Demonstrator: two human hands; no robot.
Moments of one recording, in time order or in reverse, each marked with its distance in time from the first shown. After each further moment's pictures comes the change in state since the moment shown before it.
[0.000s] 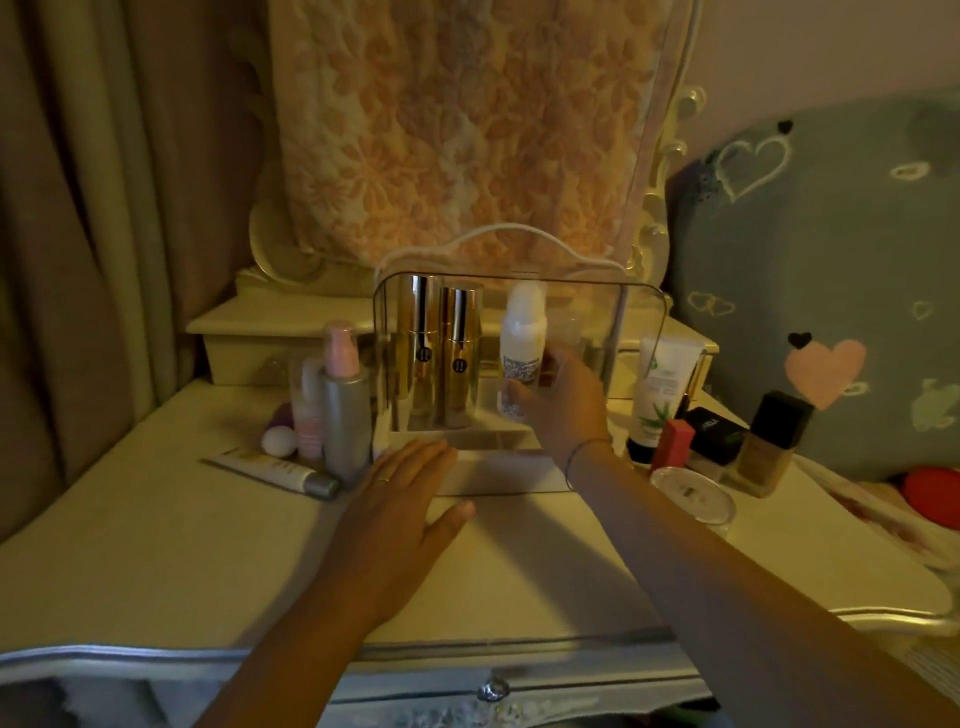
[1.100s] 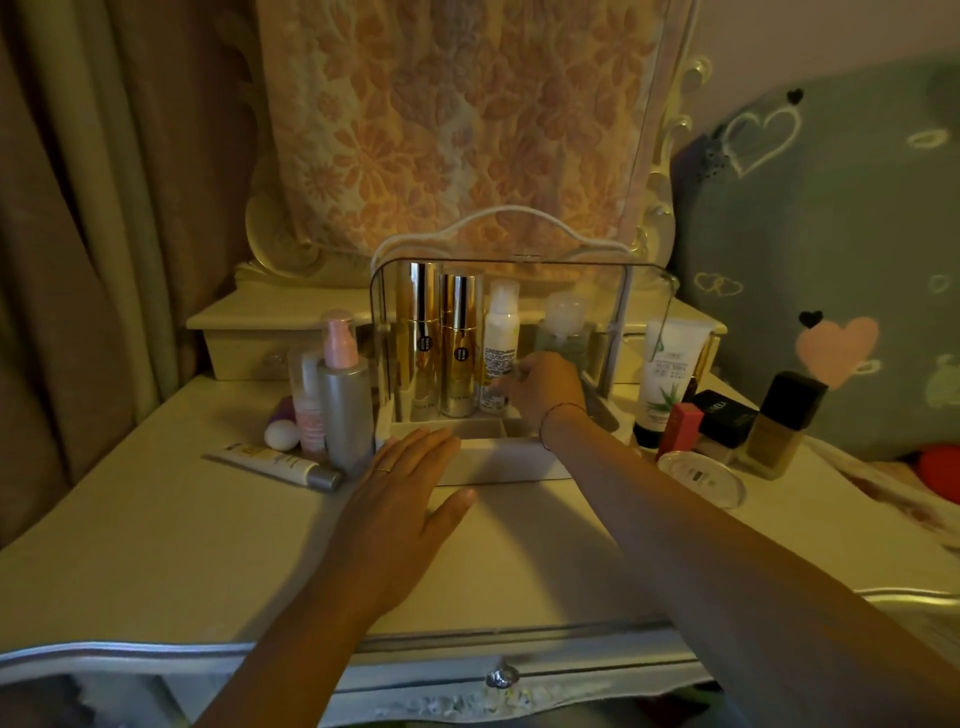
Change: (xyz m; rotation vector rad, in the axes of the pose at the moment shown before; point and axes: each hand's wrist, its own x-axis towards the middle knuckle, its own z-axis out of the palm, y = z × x) left_hand 0.000 -0.005 0.000 -0.061 0.022 0.016; right_hand 0.028 0.011 0.032 -0.243 -0.223 0.200
